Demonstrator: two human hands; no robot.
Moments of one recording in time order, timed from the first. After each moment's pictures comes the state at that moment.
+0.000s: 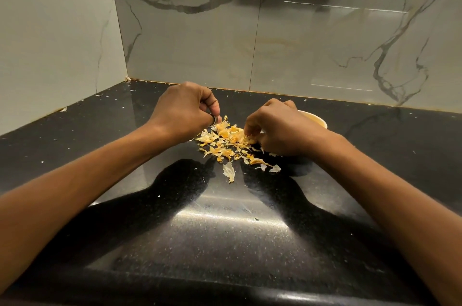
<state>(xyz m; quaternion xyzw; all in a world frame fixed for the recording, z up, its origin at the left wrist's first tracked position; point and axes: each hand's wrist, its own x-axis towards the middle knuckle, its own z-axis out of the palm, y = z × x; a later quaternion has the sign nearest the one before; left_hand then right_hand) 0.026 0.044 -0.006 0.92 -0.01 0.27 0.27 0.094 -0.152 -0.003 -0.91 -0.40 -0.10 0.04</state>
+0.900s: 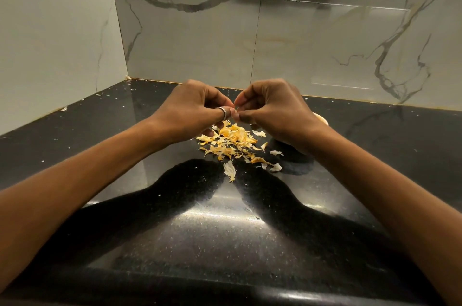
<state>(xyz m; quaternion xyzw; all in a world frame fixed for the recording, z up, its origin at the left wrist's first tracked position) 0.026 0.041 -0.006 0.89 -0.10 0.20 0.40 0.080 -0.138 0.005 -0.83 -0.35 -0.08 0.43</state>
